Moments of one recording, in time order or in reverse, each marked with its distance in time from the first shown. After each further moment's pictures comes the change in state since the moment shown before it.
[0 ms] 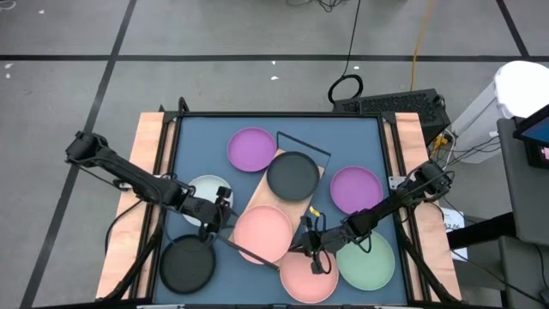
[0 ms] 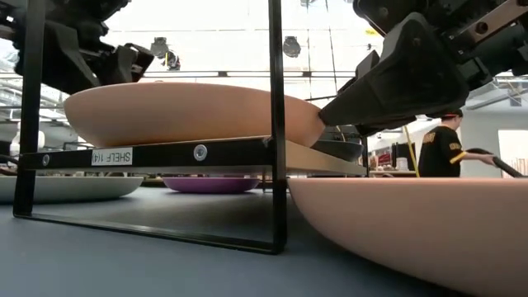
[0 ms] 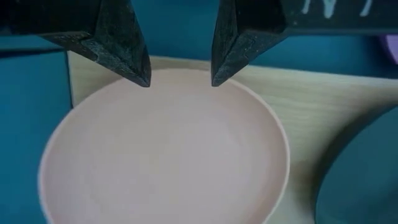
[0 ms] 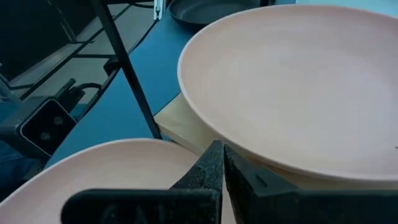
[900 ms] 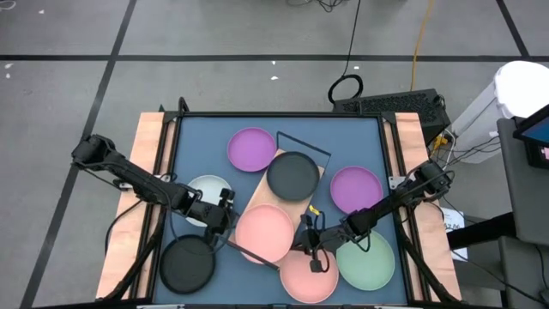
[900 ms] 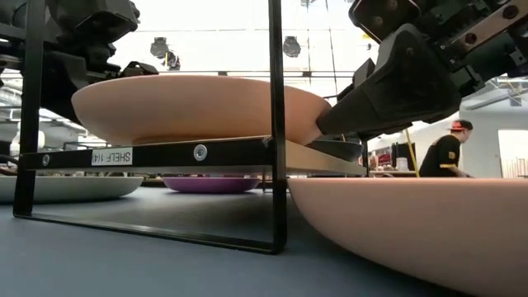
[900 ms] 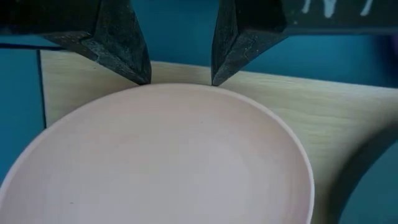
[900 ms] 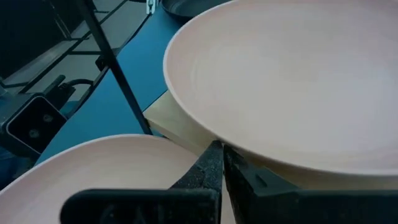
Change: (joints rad) left arm 0.001 0.106 0.000 0.041 -0.033 -0.010; right arm -0.015 0.000 0.000 -0.022 -0.004 0.012
